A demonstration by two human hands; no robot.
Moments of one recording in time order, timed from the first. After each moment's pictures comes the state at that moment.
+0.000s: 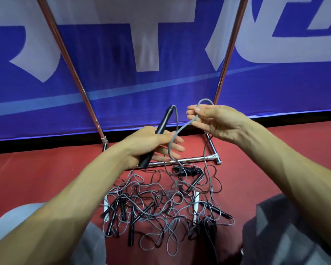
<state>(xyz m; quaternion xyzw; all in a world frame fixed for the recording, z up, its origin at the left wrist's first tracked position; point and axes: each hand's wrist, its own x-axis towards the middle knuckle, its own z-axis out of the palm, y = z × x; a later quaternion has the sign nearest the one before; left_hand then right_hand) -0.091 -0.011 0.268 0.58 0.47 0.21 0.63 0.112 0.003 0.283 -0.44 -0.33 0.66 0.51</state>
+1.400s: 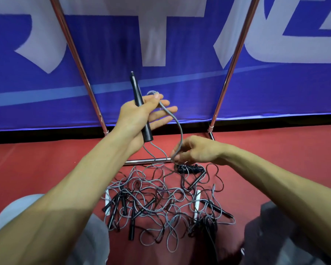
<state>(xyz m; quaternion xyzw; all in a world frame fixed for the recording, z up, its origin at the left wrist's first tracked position) -0.099 -0.004 0.287 0.39 0.39 0.55 0.63 0.069 -0.012 0.226 -0.55 -0.67 0.49 0.12</state>
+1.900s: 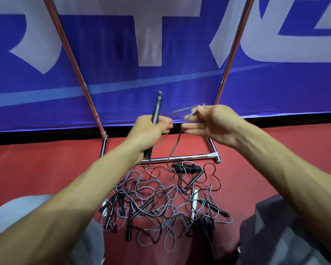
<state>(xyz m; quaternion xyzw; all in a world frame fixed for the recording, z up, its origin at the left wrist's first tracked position) -0.084 0.002 0.249 0.57 0.53 0.38 0.50 0.095 -0.001 0.276 -0.49 -0.39 0.63 0.46</state>
